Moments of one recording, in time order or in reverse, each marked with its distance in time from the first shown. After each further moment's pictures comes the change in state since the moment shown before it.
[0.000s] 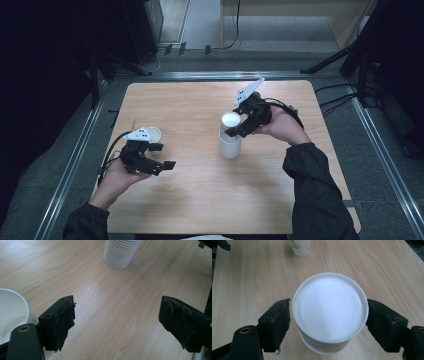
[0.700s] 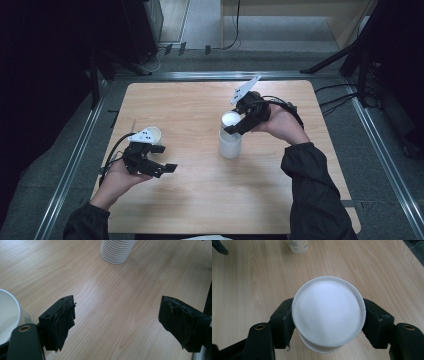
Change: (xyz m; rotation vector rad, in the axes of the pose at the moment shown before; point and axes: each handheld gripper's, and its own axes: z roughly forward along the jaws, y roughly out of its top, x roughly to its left) left arm -0.002 -0.001 0.006 0.034 -0.009 0.023; right arm 0.006 0.012 -0.005 0.049 -0.037 -0.002
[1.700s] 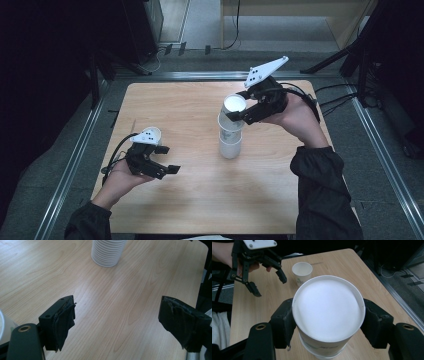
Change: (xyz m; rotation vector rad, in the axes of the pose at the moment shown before) left arm -0.005 0.004 0.003 -0.020 -0.051 0.029; right arm 0.030 0.026 -0.079 -0.202 -0.055 -0.007
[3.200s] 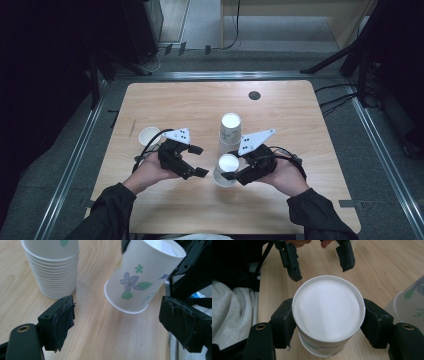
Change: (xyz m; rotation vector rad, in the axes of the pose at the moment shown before) left arm -0.021 0.043 0.061 0.001 -0.272 0.165; right arm 0.082 -0.106 0.064 0.009 0.146 0.042
